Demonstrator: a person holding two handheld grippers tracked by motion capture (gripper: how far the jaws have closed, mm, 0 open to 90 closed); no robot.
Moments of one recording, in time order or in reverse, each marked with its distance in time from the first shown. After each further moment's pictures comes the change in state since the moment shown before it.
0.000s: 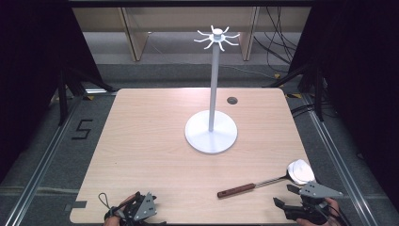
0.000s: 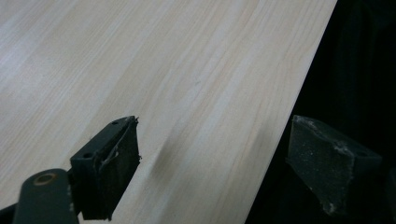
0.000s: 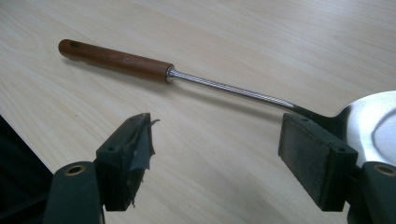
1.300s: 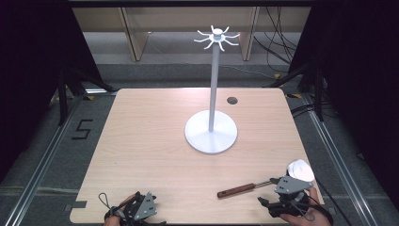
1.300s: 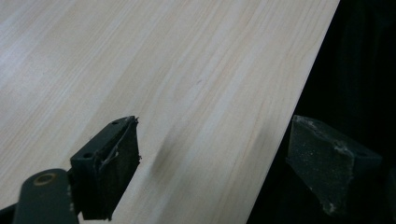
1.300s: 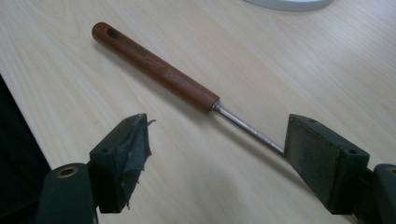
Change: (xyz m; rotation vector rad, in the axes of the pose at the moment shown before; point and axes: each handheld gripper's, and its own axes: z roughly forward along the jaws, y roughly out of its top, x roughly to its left) left arm 0.000 0.000 0.001 0.003 -0.008 -0.004; right arm 0.030 0.042 0.030 0.112 0.036 -0.298
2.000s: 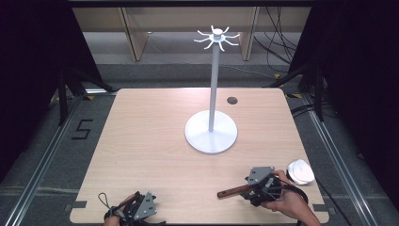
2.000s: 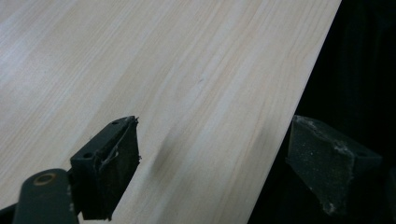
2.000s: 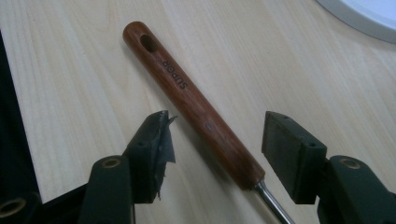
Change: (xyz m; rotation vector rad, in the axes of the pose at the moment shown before) left arm 0.000 0.000 -0.001 0.003 0.006 -0.001; right arm 0.005 0.049 0.054 0.160 0.159 -0.208
